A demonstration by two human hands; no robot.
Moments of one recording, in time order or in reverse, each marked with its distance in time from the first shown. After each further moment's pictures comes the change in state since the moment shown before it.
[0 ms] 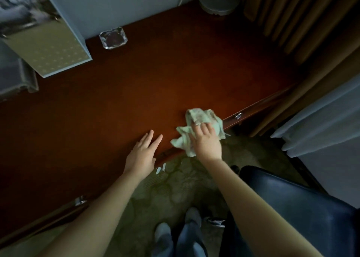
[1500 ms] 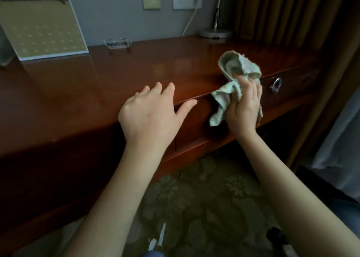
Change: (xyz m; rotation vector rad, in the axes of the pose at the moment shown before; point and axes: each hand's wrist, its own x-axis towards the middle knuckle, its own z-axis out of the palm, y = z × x) left_hand 0.033 0.002 0.079 0.296 0.938 -0.072; right_hand 0.078 0.049 0.120 0.330 1.386 -0.410
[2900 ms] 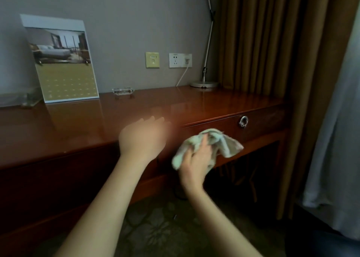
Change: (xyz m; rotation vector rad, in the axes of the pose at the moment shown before) left_hand 0.003 0.012 -0.001 -0.137 -0.019 -0.018; right_hand -0.057 -0.073 0.000 0.131 -0.183 0.665
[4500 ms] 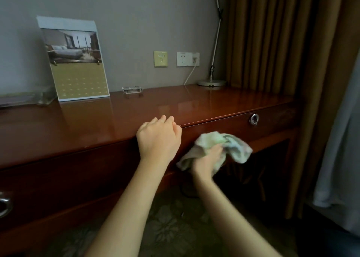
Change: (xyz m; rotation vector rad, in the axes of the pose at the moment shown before) left_hand -0.012 0.006 0.007 -0.022 0.251 -0.002; right_hand -0.003 -0.004 0.011 0.208 -0.039 0.339
